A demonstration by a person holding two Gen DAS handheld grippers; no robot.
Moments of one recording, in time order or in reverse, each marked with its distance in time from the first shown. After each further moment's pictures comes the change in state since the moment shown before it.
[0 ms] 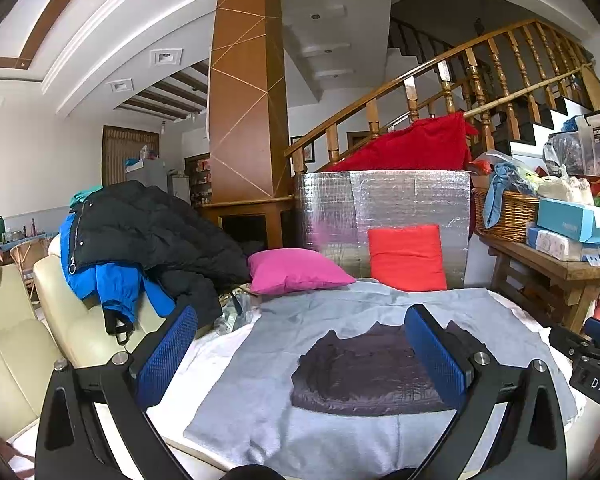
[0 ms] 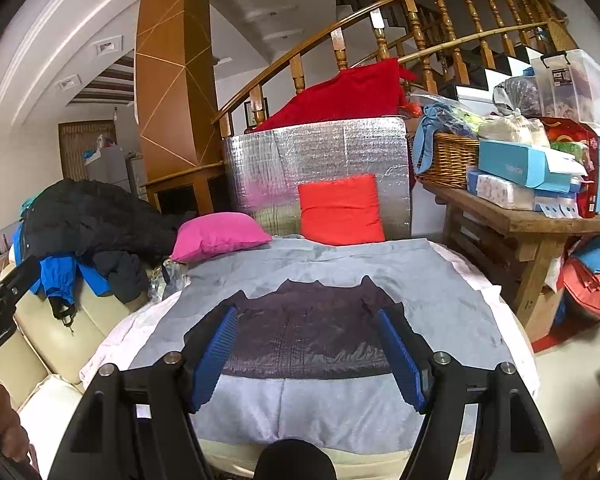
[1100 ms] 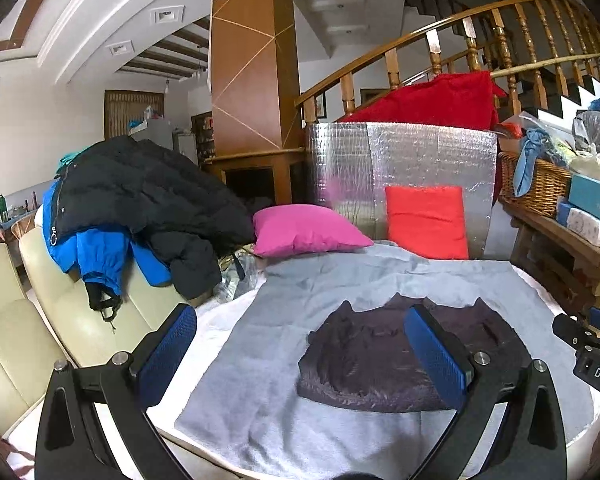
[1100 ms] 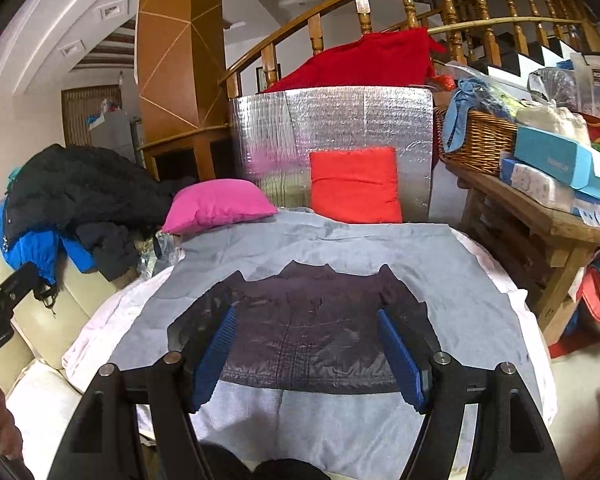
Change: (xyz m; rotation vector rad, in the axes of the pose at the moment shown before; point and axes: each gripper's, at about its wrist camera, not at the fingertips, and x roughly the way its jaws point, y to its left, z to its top) left arm 0.114 0.000 -0.014 -0.010 0.172 0.040; right arm 0.121 0.019 0.015 -0.061 0.124 0.013
